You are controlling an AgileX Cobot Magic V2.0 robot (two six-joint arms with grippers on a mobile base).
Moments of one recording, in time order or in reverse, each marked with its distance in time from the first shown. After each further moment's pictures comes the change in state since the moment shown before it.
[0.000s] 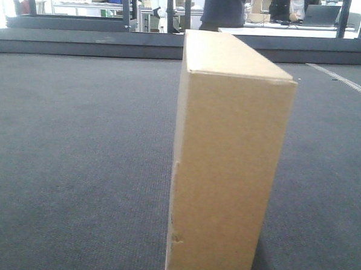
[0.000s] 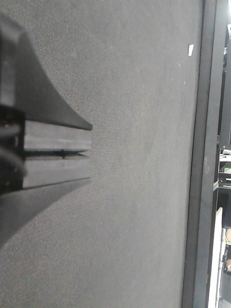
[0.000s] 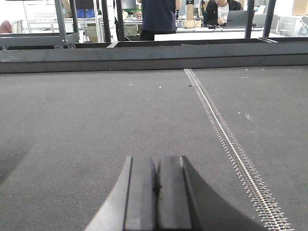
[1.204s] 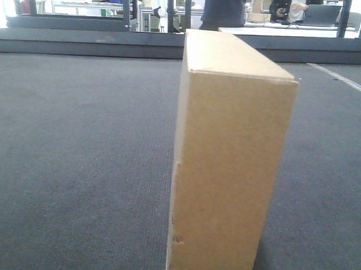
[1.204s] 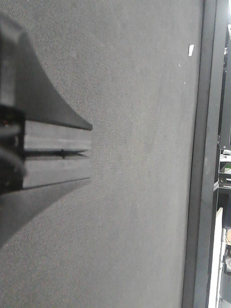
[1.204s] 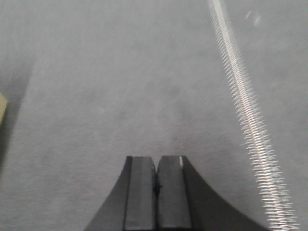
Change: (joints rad) left arm 0.000 0.000 0.000 0.000 0.000 0.000; right arm 0.002 0.573 -0.675 0.084 0.724 -0.038
